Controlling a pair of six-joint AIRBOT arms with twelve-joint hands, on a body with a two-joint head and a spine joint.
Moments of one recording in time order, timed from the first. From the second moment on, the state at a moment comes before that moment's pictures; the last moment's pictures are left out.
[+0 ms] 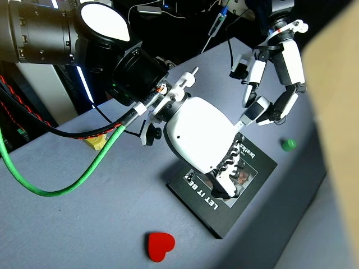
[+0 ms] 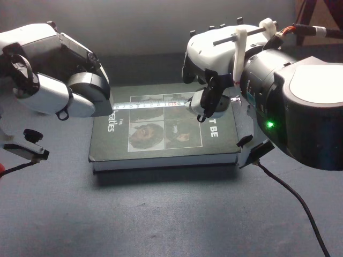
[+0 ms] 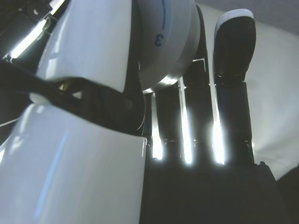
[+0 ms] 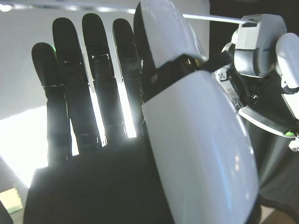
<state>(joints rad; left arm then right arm) 0.43 -0.78 0.97 -1.41 -0.23 1.65 -0.12 -1.36 0.92 -1.49 -0.93 0.64</state>
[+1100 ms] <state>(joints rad) 0.43 -0.78 0.97 -1.41 -0.23 1.64 -0.14 -1.35 0.92 -1.49 -0.92 0.63</state>
